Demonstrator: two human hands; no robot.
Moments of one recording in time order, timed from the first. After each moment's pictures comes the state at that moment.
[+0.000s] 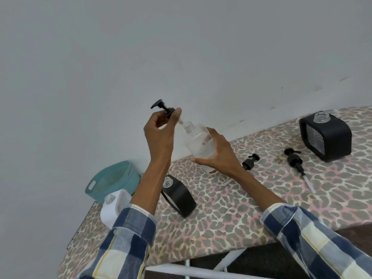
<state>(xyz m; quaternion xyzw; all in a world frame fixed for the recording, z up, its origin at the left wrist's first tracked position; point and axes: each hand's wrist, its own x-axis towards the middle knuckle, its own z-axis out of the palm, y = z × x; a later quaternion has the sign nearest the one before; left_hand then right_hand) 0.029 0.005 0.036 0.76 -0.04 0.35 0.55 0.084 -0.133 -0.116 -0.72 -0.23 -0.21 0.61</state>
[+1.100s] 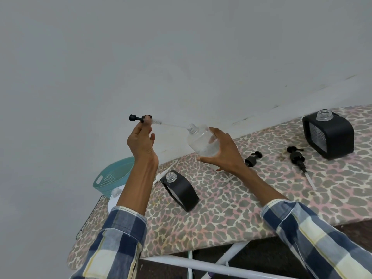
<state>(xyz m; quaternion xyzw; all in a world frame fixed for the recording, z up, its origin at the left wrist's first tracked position) 0.017 0.059 0.039 0.62 0.08 0.33 0.71 0.085 -0.135 -0.126 -0.75 -0.21 -0.21 0.59</state>
